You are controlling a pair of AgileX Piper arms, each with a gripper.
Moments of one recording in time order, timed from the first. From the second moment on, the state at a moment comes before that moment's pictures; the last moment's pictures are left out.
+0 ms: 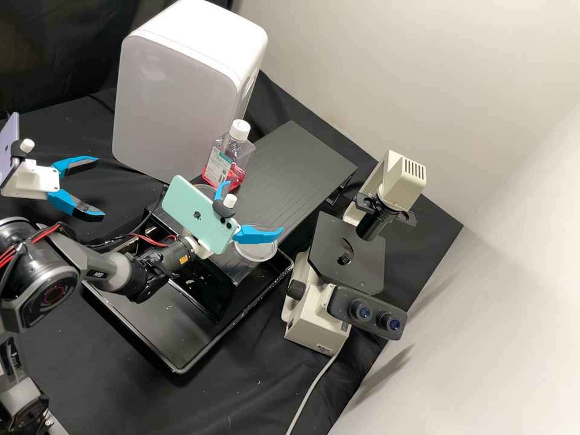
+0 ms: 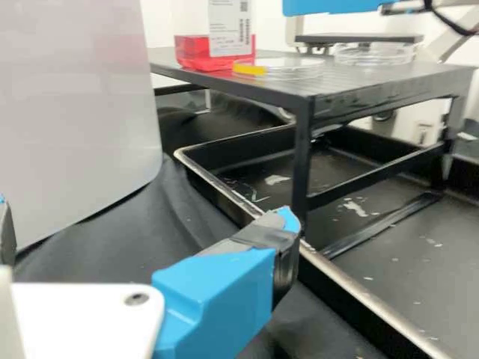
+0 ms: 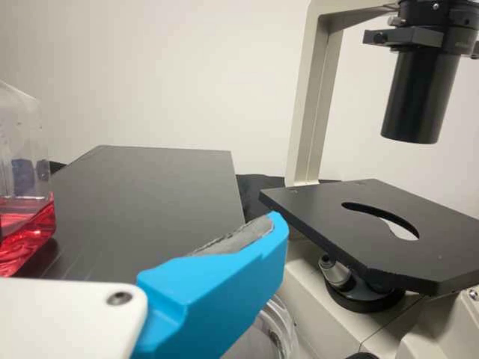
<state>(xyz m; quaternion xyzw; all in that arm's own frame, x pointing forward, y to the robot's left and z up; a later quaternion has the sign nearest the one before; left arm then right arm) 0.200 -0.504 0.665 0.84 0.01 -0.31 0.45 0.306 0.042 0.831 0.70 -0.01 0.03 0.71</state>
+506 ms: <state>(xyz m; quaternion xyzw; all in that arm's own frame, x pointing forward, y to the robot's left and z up) 0.196 -0.508 0.662 0.82 0.01 -0.34 0.46 0.306 0.042 0.831 0.70 -0.01 0.03 0.71</state>
